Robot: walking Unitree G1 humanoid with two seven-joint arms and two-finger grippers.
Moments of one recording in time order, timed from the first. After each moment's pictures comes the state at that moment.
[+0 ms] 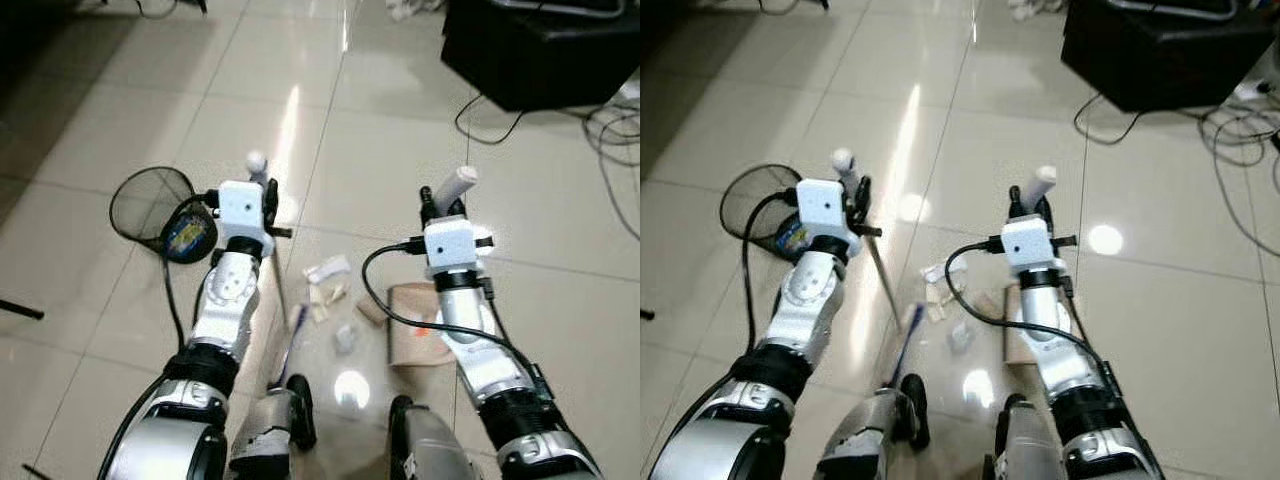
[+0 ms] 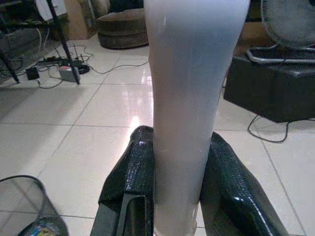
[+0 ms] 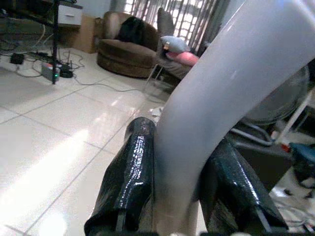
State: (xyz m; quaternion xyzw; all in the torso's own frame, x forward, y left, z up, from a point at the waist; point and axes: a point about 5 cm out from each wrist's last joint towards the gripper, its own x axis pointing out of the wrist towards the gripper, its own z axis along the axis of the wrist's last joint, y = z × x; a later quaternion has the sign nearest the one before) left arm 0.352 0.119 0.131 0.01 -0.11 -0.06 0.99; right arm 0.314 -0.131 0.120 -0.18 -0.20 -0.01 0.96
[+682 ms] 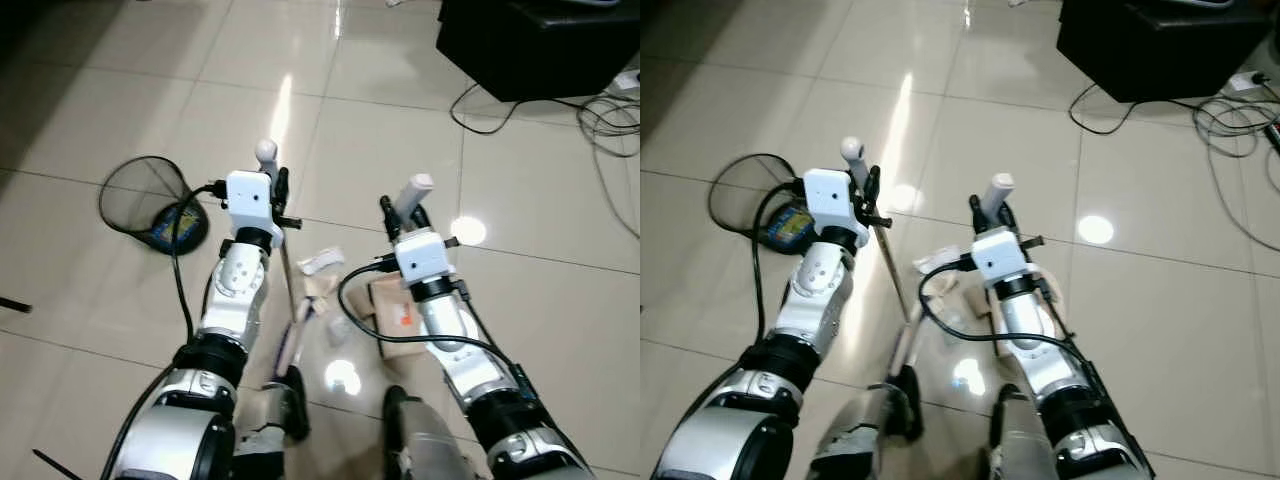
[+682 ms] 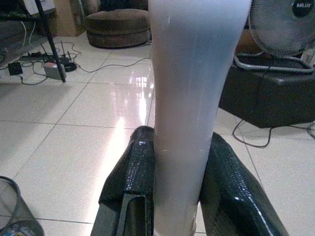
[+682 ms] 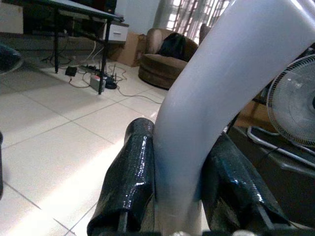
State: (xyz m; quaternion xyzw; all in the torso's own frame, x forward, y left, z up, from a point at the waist) left arm 0.358 0.112 0.142 0.00 -0.13 -0.07 0.99; right arm 0.307 -0.098 0.116 -0.17 -0.23 0.10 0.95
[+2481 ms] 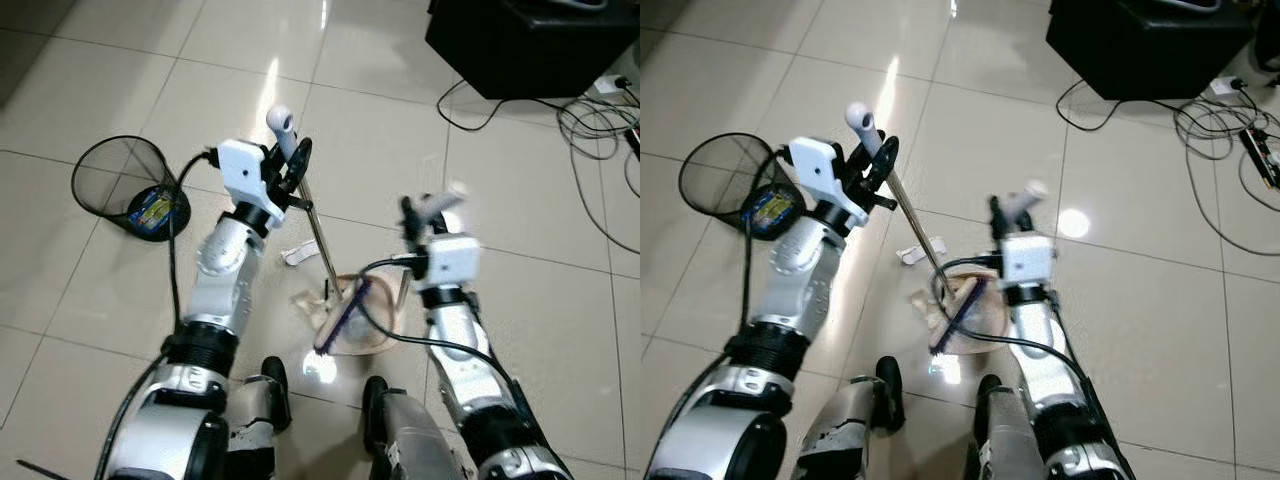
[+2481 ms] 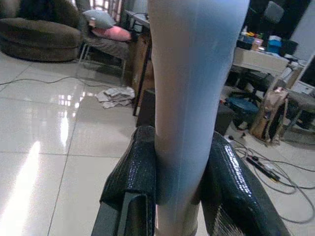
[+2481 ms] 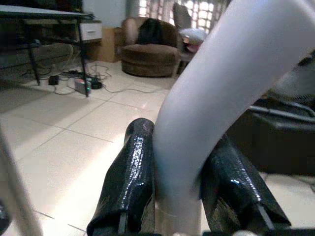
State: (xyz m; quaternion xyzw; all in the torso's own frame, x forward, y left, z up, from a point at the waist) left arm 0.357 0.111 0.183 -0.05 -0.18 -0.24 0.95; right arm 0.298 -0.120 0.110 -0.04 -0.21 0.04 0.98
